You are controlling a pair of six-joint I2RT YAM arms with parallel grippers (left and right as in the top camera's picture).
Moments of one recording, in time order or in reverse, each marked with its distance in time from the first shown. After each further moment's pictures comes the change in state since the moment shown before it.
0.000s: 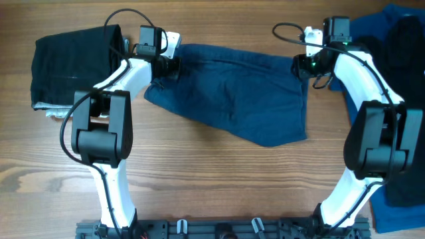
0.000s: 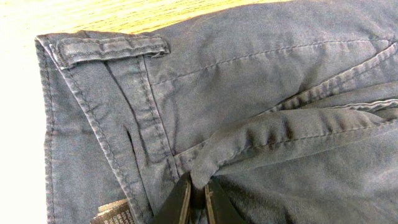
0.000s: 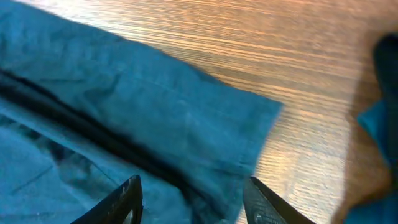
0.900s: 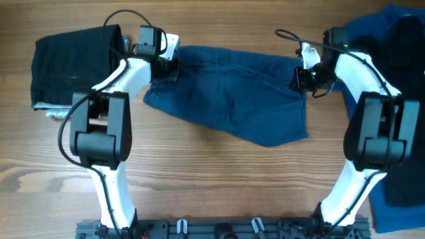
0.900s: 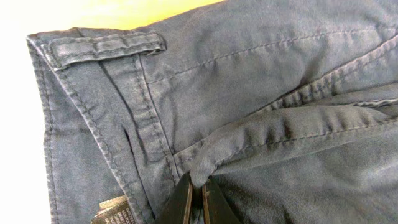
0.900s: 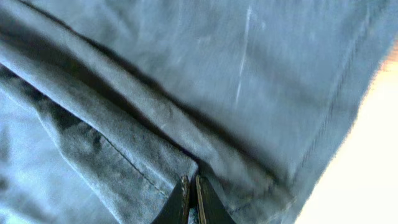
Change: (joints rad) left arm 0.000 -0.034 -0.008 -0.072 -0.029 -0.003; right arm -0.022 0.059 -0.001 -0.186 -0.201 -0.028
